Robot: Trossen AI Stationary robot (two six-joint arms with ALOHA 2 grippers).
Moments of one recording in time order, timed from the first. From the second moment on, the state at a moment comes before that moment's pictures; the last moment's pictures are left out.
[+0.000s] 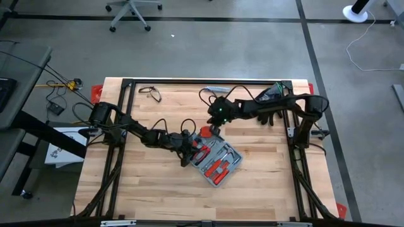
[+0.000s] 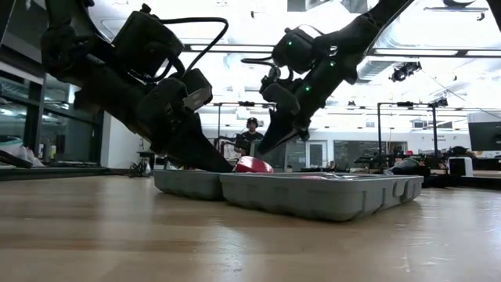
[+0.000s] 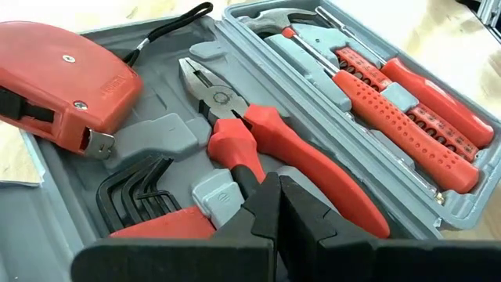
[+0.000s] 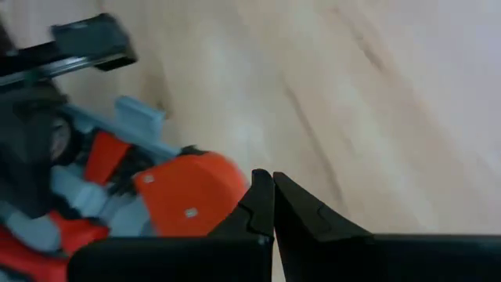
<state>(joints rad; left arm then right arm) -0.14 1.81 0.56 0.68 -0.07 -0.32 -0.24 1.82 1.06 -0.08 -0.11 0.16</state>
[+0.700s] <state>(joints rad) -0.15 1.81 0.56 0.68 -0.06 -0.32 -0.13 1.79 1.06 -0.21 0.06 0.18</state>
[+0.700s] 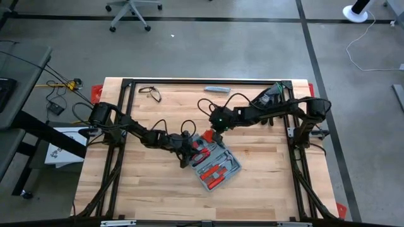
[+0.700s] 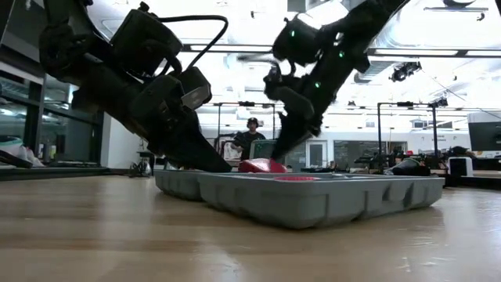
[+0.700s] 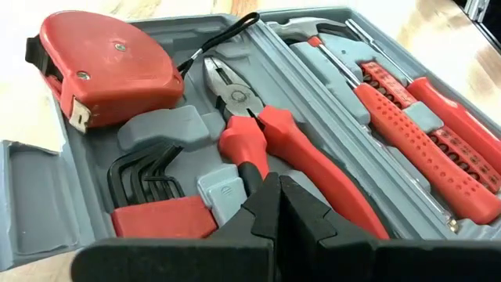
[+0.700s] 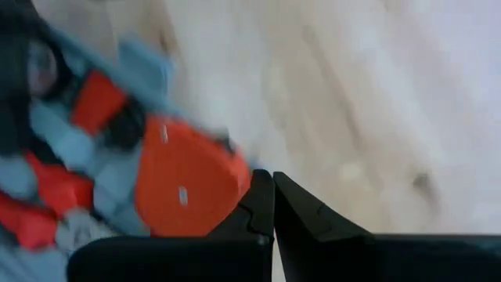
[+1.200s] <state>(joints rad) -0.14 1.81 0.56 0.68 -0.06 -0.32 -0.11 1.86 1.06 -0.18 0.00 0.21</state>
